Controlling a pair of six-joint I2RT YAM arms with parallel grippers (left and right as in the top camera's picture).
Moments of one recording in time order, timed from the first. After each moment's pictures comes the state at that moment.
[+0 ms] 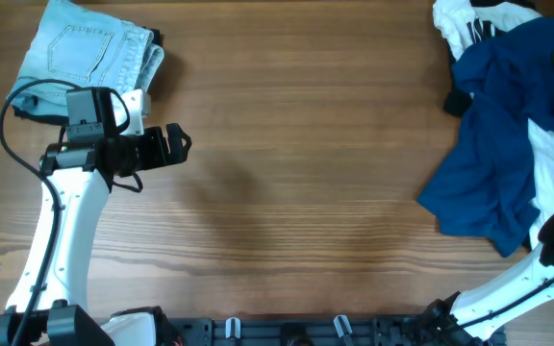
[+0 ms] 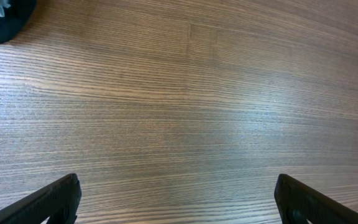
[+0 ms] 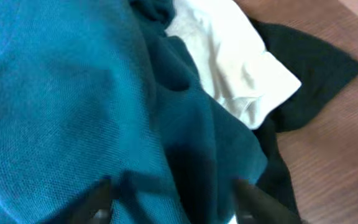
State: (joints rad) left arm 0.11 1.41 1.03 -0.73 0.34 -0.10; right arm -0.73 2.05 1.46 -0.23 -0.28 -0.08
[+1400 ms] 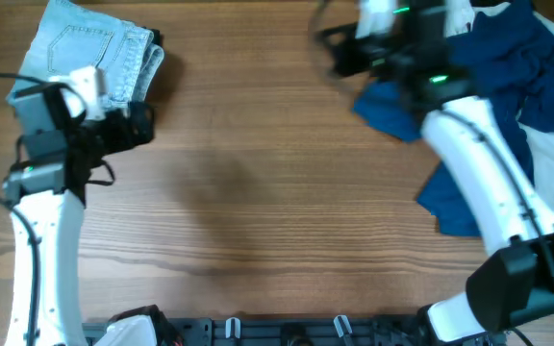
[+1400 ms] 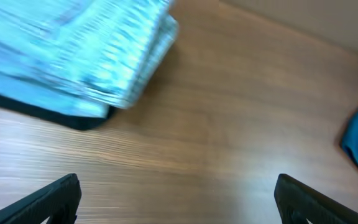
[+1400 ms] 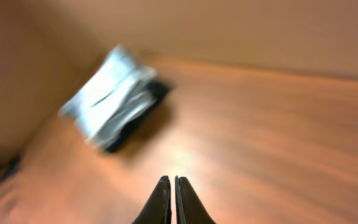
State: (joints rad) left arm 0.26 1.28 1.06 -0.59 0.34 -0.10; right arm 0.33 1.69 1.48 -0.32 -0.50 0.22
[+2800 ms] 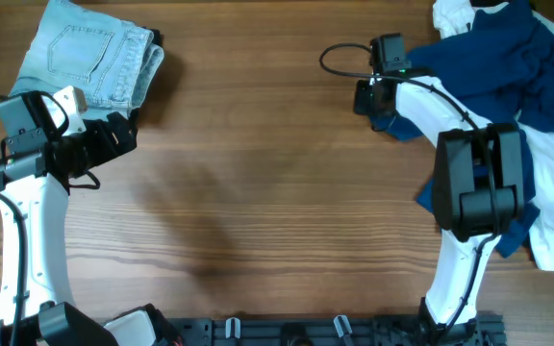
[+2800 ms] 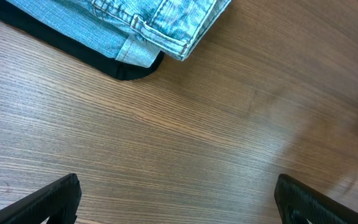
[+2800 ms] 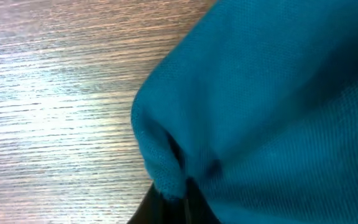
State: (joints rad) left arm 0.36 1.40 1.07 -0.69 0.34 -0.10; right arm 0.16 2.17 1.51 -0.53 0.03 0.25
